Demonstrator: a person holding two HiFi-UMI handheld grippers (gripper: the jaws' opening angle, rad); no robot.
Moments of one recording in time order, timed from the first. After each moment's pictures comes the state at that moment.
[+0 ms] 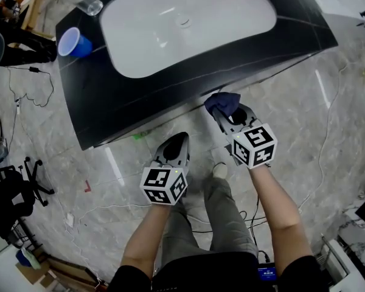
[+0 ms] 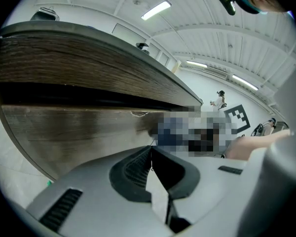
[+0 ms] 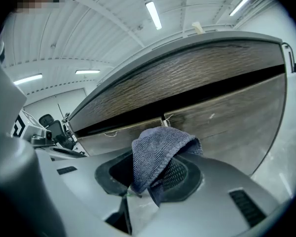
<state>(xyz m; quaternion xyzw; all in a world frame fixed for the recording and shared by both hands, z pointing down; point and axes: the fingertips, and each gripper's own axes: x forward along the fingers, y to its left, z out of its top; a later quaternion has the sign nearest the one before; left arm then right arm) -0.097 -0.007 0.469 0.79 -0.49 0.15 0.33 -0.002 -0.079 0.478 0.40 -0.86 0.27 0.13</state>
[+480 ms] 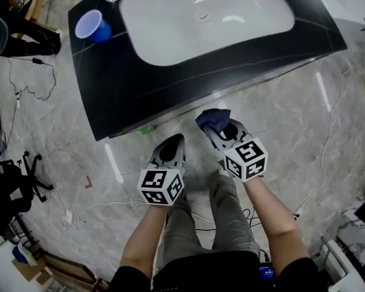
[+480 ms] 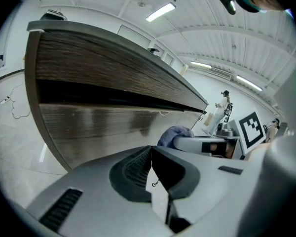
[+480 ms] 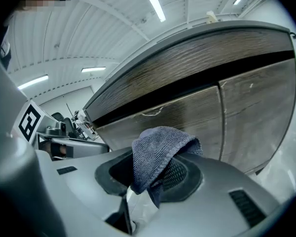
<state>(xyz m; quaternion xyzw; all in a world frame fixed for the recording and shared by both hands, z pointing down) -0.164 0.018 0.473 0.78 -0.51 0.15 0.33 -0.085 -0.016 0.488 0.35 -0.88 0.30 0.15</state>
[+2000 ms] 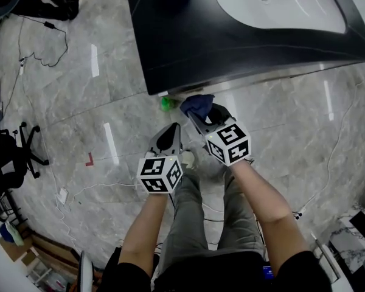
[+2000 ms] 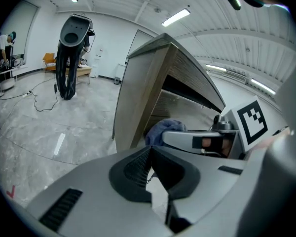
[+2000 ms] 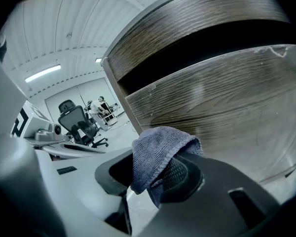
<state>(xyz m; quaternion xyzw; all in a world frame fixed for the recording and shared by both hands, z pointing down) -0.333 0.081 0.520 0.73 -0.58 0.14 0.35 -0.293 0.032 0.529 0.27 -0.90 0.28 0.17</state>
